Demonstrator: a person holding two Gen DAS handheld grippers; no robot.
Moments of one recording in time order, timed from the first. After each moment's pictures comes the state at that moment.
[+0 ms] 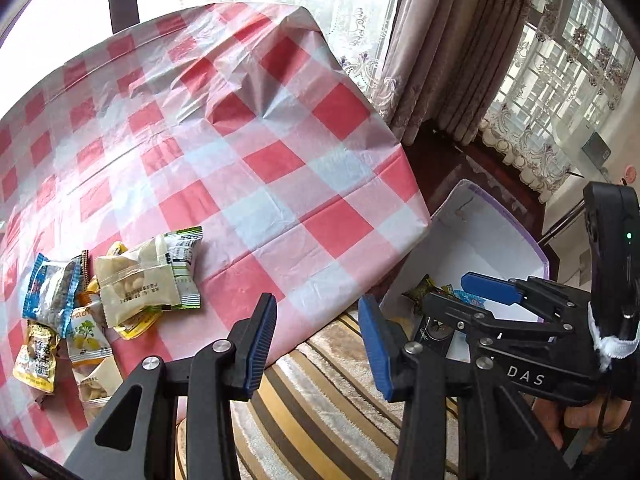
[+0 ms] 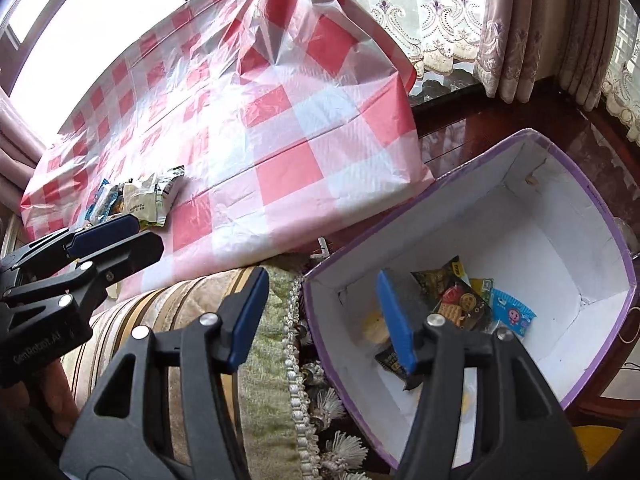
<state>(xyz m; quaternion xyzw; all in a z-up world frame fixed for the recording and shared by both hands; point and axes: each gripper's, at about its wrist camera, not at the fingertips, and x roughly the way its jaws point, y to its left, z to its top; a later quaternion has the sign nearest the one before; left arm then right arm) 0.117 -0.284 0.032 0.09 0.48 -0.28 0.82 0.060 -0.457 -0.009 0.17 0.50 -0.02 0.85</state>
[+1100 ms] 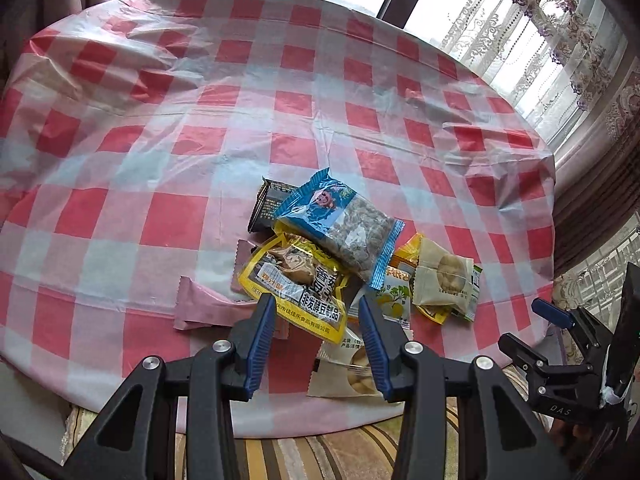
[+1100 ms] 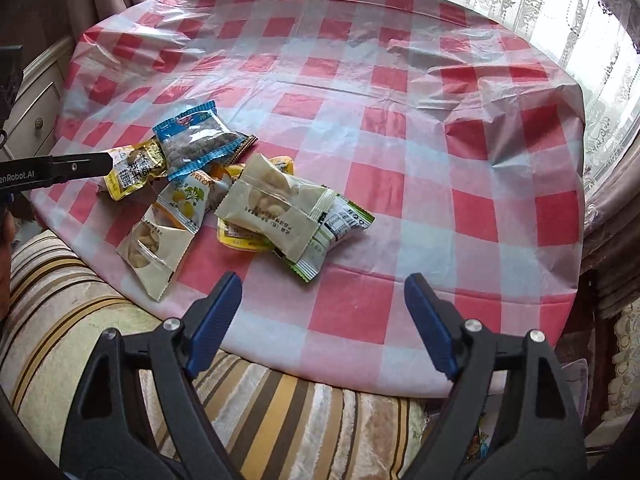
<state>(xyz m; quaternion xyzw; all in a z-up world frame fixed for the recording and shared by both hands) 0.159 -0.028 0.008 -0.13 0.48 -0.07 0.86 0.151 -0.282 0.006 -0.12 0.46 0.14 0.87</state>
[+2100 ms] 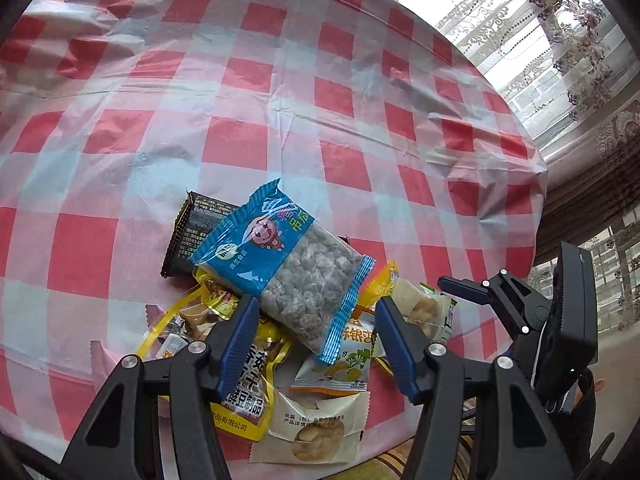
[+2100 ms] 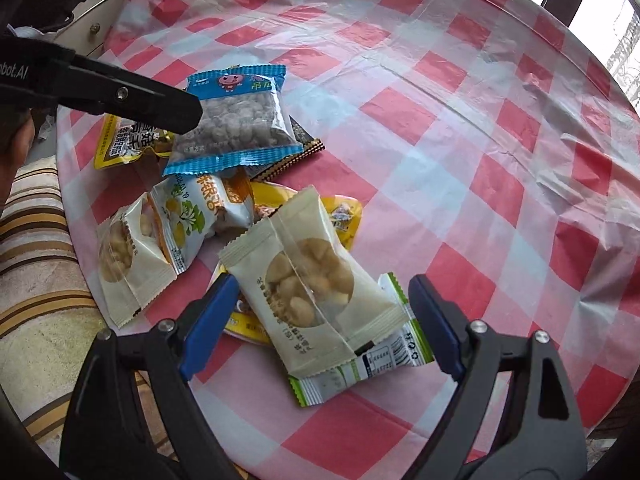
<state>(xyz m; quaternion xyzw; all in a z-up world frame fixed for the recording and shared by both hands) 0.241 -0.048 -0.010 -0.19 0.54 -0.14 0.81 0.231 -0.230 -0.033 -0.23 0.47 0.31 0.79</state>
